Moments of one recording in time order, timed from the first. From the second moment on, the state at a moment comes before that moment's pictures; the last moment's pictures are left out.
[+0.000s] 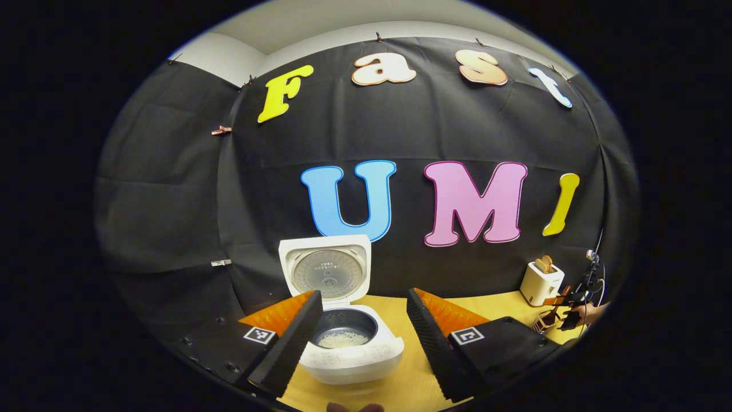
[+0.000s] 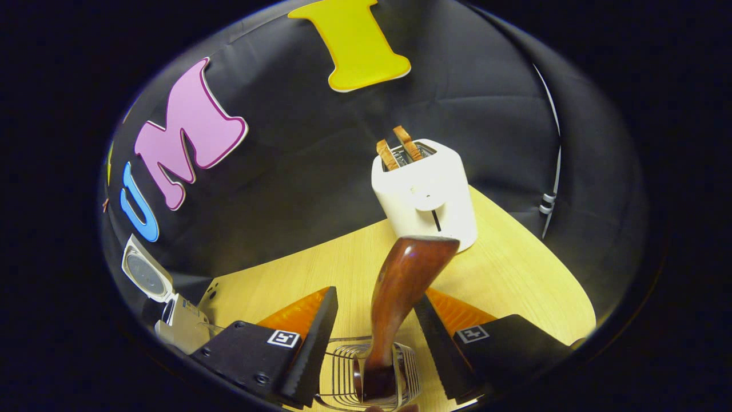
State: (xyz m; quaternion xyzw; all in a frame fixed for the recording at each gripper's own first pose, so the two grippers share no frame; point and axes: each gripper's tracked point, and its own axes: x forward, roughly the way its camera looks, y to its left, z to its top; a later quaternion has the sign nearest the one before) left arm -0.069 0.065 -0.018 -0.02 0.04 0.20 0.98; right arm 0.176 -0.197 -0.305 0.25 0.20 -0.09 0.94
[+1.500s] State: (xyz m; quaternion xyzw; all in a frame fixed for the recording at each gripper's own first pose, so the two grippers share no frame) left arm 0.150 0.272 0.015 -0.03 0.03 0.22 0.98; right arm 0.009 -0.113 -0.104 0.18 0.07 -0.10 0.98
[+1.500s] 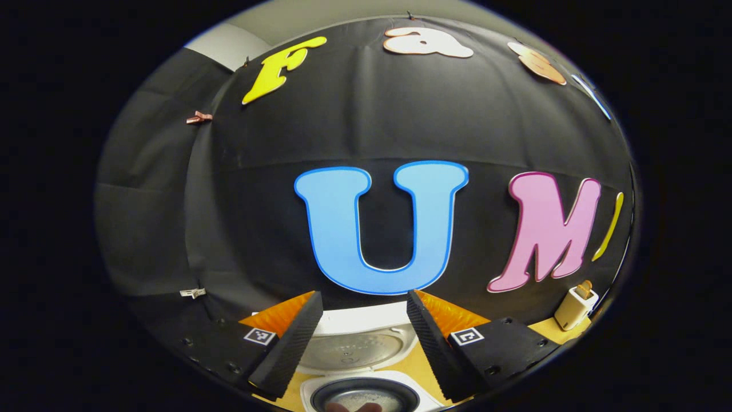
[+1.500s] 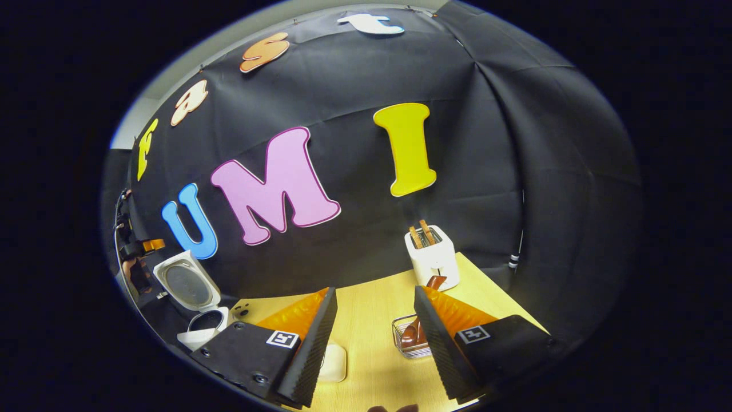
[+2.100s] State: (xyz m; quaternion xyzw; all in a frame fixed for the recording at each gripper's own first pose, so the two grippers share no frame) left arm 0.182 0.314 -0.031 -0.04 0.11 0.25 0.96; right arm 0.008 -0.090 -0.113 0.17 0.09 -0.08 0.98
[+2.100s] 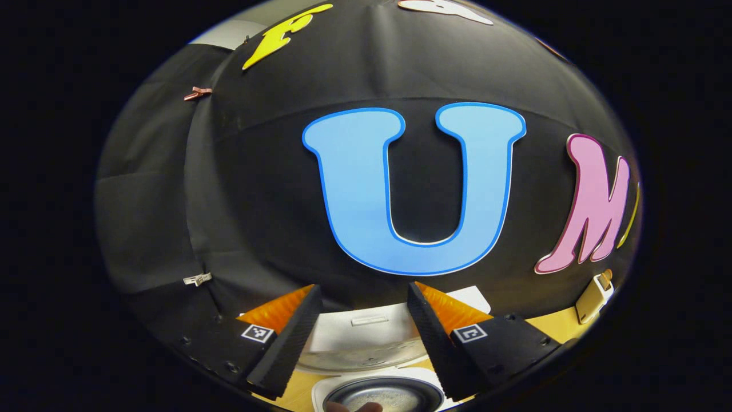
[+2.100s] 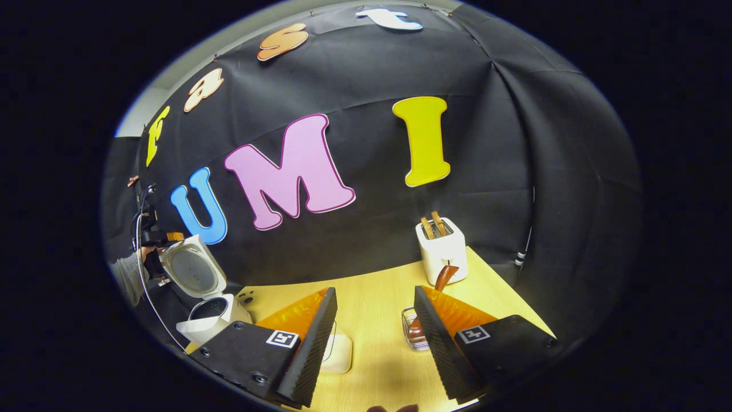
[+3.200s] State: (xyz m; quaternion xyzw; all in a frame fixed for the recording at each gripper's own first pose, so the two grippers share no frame) left arm 0.041 0.171 -0.166 -0.11 0.31 0.19 0.92; right arm 0.020 -0.092 -0.156 0.20 0.12 -0.05 0.97
